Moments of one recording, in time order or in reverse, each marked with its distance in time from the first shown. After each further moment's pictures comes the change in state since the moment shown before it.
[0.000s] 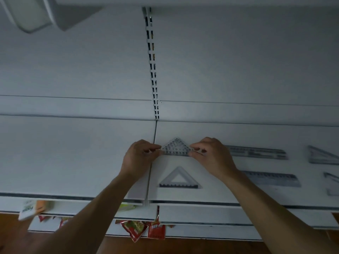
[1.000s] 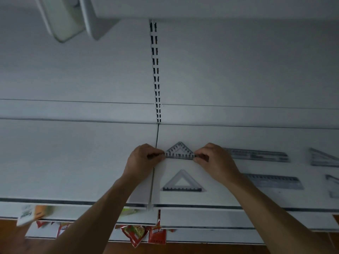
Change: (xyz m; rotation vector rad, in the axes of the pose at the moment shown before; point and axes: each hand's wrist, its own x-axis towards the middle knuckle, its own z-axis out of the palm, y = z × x) left_hand 0.008 -0.011 -0.001 0.108 -0.087 0.059; right_hand -0.003 0.000 0.001 -0.015 -0.074 0.018
